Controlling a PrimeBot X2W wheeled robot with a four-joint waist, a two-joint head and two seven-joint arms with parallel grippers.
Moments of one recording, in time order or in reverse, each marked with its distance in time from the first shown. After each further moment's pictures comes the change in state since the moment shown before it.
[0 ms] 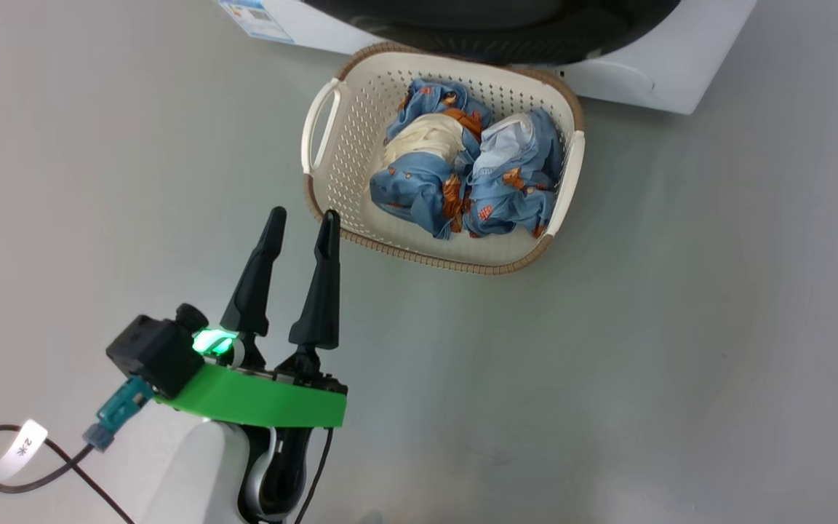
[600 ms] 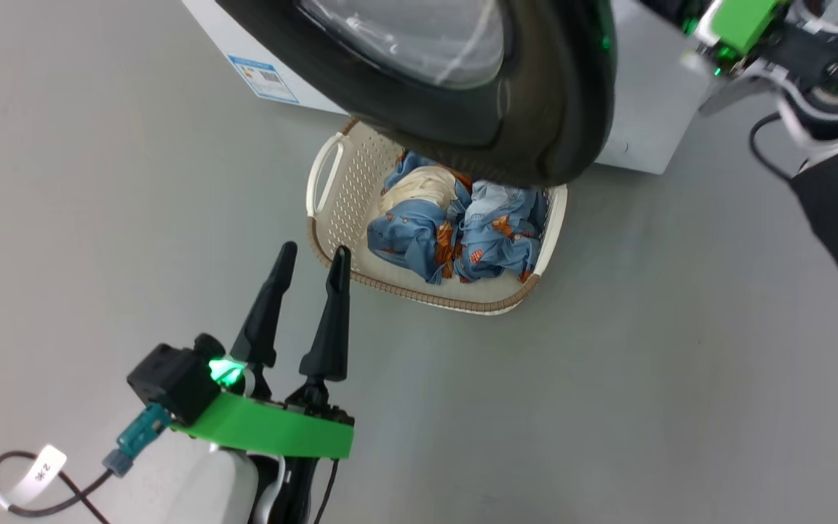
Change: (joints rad) left arm 0.056 0.000 -0.010 0.006 0.047 0.000 0.000; right arm 0.185 0.033 0.068 -0.043 0.023 0.000 0.055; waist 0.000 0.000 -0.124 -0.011
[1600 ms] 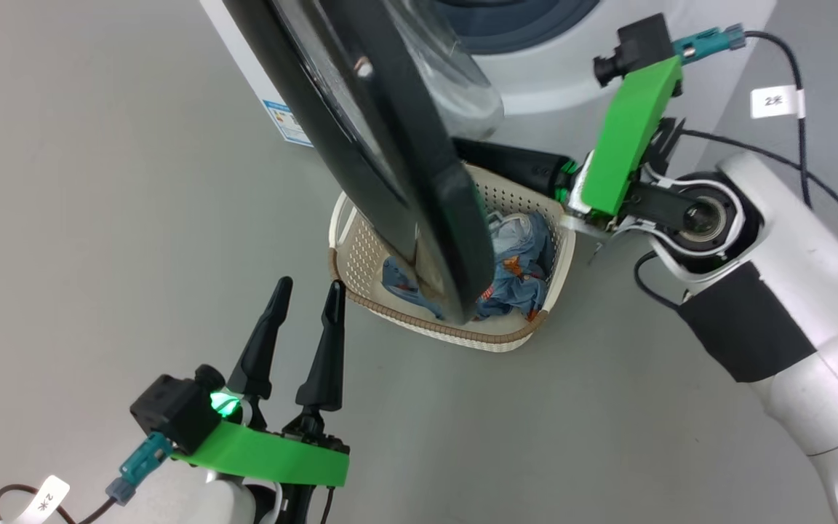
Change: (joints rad) left arm 0.076 0.002 0.014 -0.002 0.029 0.000 0.000; right arm 0.228 0.109 0.057 -0.115 0.038 0.000 0.075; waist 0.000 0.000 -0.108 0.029
